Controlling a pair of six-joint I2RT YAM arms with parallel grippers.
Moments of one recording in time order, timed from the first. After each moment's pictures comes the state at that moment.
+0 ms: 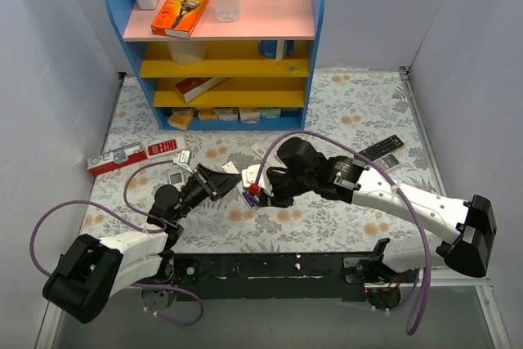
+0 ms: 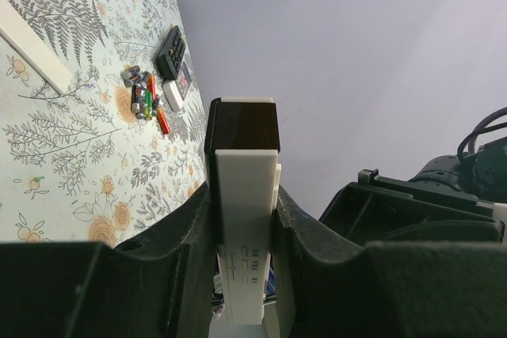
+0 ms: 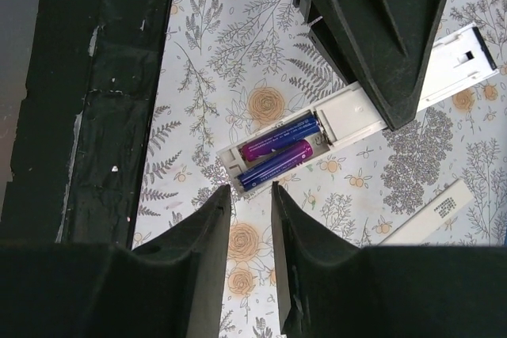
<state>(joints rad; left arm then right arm) -0.48 1.03 0.04 1.10 0.39 -1.36 1.08 1.27 1.12 -0.56 -0.44 -0.56</state>
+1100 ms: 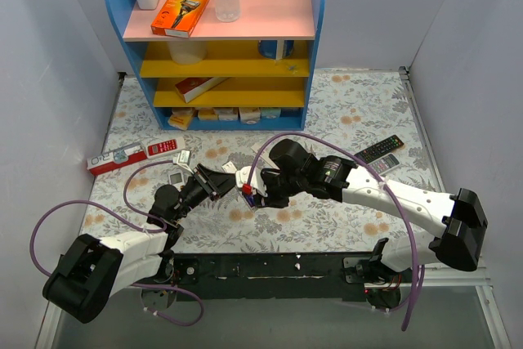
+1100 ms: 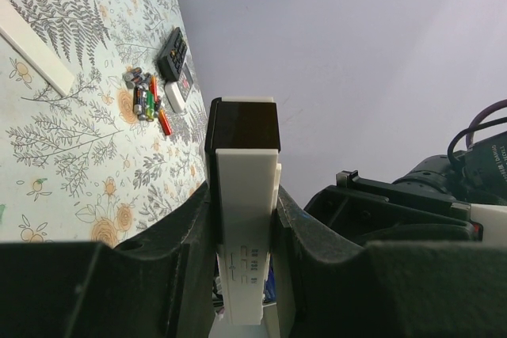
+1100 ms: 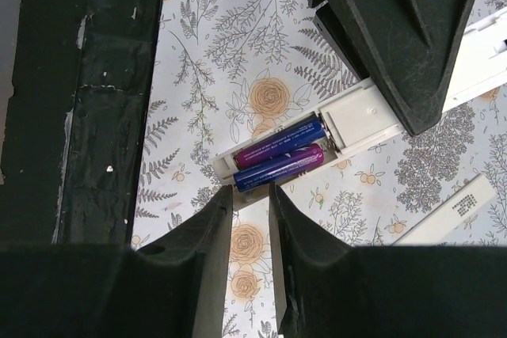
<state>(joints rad) -0.48 1.03 0.04 1.10 0.39 -1.36 1.09 1.34 1.12 -0.55 -0.43 -0.54</state>
